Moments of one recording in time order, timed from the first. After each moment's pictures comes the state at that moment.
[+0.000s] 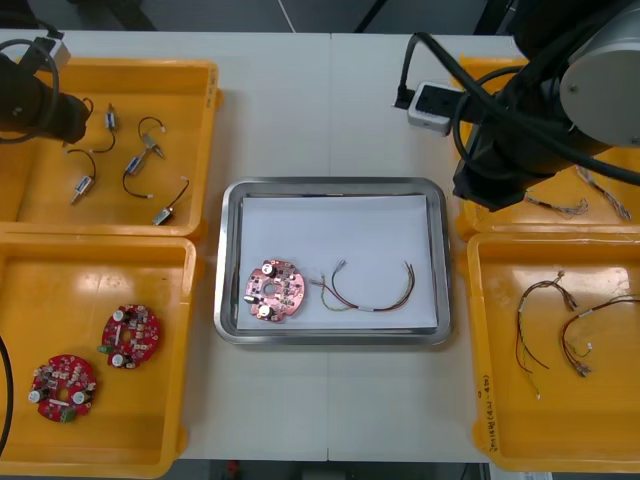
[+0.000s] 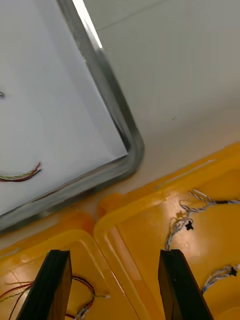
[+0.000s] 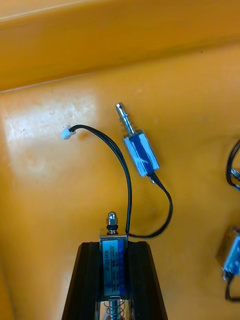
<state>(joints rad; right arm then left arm) -0.82 -0.70 0.29 -2.07 -0.79 1.92 1.86 -0.92 0.70 0.10 -0.89 0.64 1.25 -1.94</state>
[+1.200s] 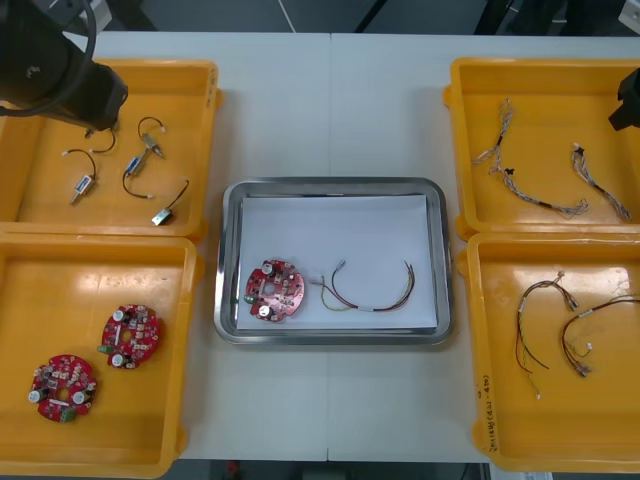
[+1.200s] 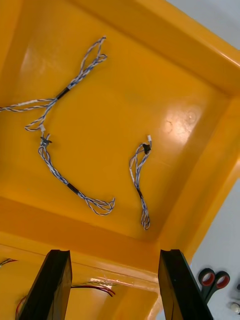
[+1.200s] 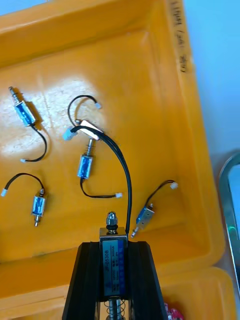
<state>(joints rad) -0.82 -0.74 -0.15 -1.64 -0.54 1.92 1.86 -0.81 0.71 -0.01 -1.76 0.68 1.85 -1.44</state>
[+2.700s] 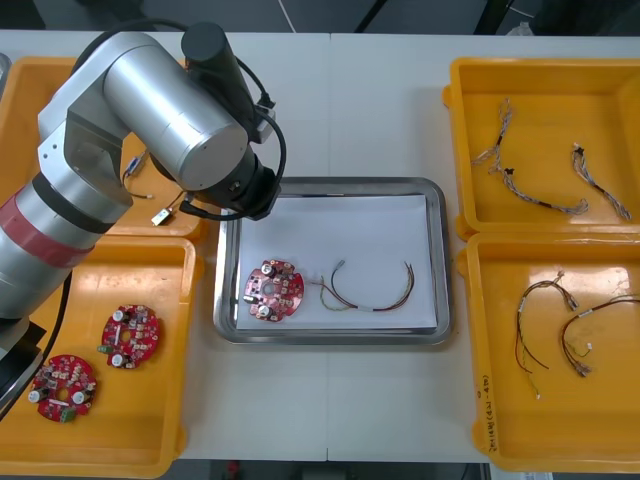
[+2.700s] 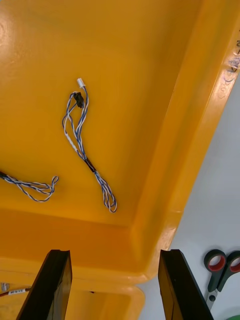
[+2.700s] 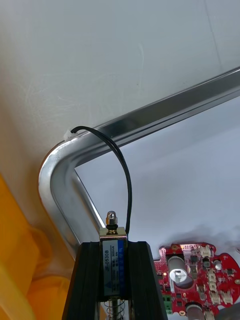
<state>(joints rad) -0.85 -0.82 -0.23 -1.14 -0.55 1.71 2.00 -0.81 0.52 -0.50 -1.76 0.57 1.67 -1.12</state>
